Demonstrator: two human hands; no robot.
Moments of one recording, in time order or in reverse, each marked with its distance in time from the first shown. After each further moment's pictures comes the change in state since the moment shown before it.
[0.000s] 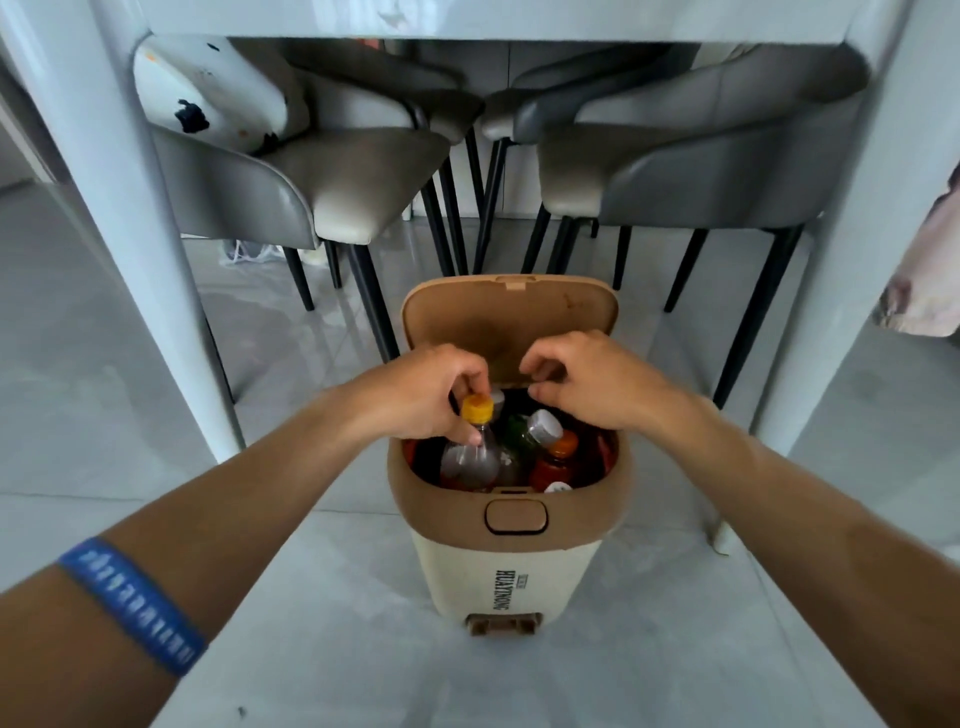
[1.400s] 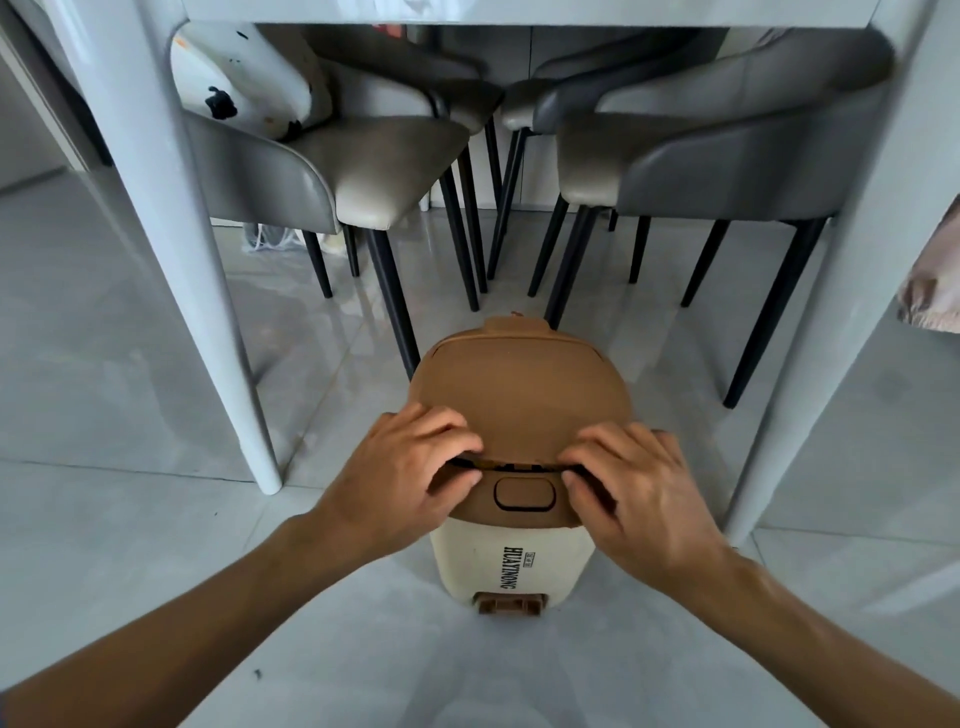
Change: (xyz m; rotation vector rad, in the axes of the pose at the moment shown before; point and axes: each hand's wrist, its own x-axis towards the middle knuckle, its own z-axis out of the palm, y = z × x) left_hand -0.078 -0.025 0.076 0.286 0.476 0.216; right_hand -0.107 0.005 0.073 -0.143 0.464 -0.200
